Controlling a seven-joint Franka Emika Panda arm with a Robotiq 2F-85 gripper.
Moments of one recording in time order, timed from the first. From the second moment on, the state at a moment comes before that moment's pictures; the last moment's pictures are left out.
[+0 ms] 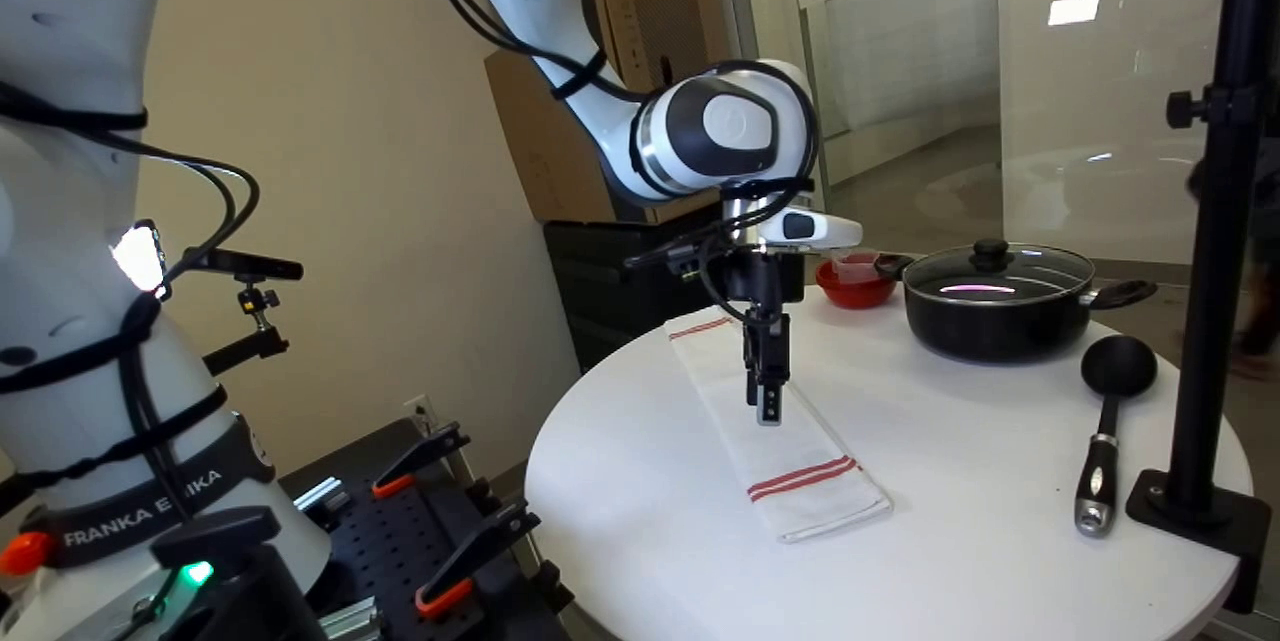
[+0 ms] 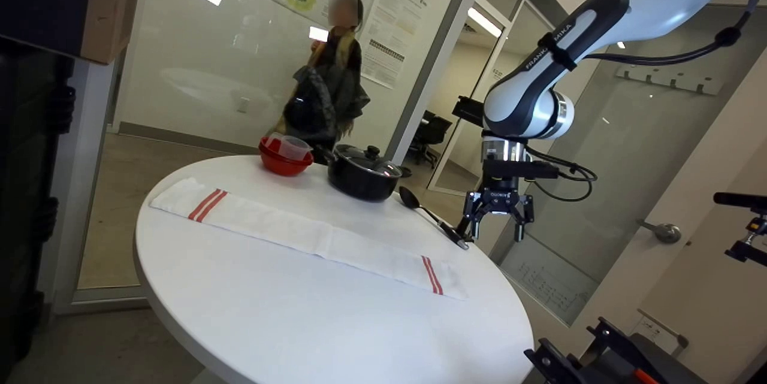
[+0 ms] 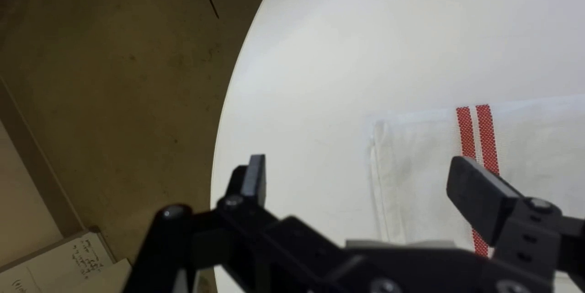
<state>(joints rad) -0.09 0.56 -0.20 -2.09 -0.19 2.29 0.56</state>
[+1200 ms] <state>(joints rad) -0.01 0.85 -0.27 -1.97 -0.24 2.39 0.47</state>
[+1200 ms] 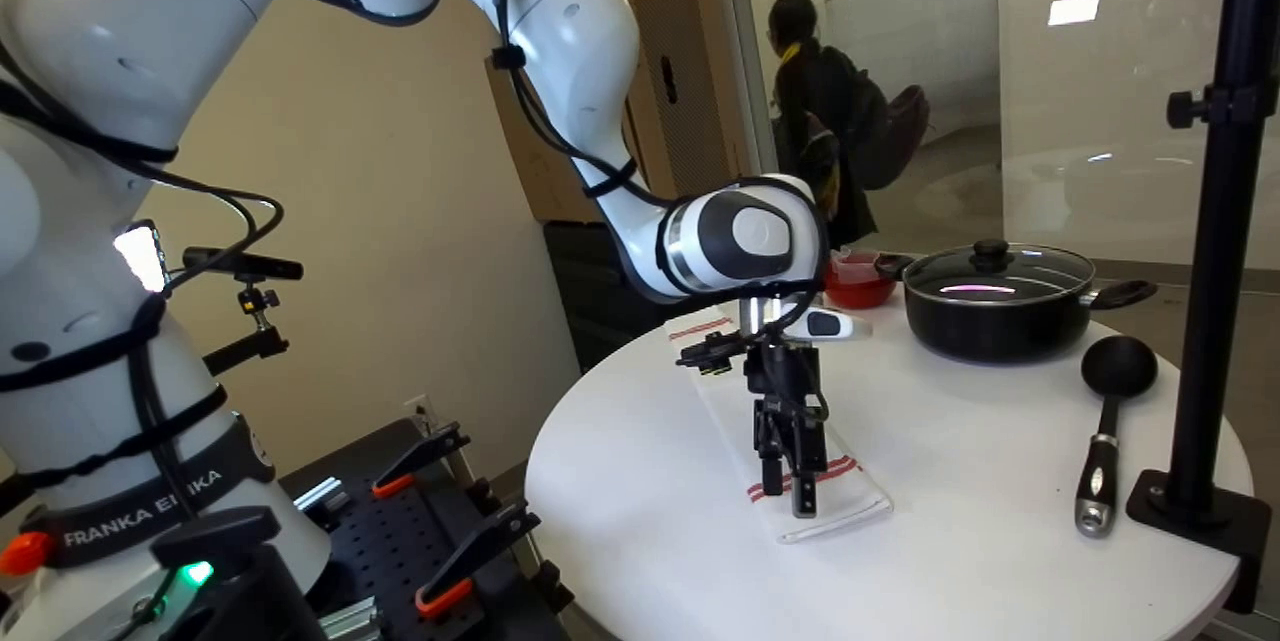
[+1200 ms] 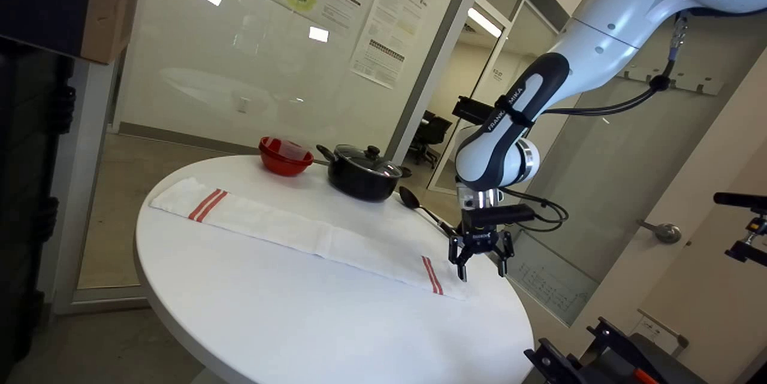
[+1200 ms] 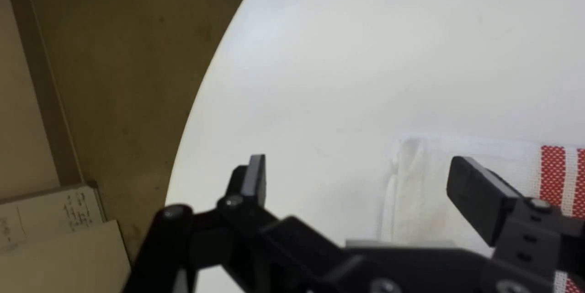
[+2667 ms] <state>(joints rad) -0.52 0.86 0.10 -2.10 -0.01 2.81 -0.30</state>
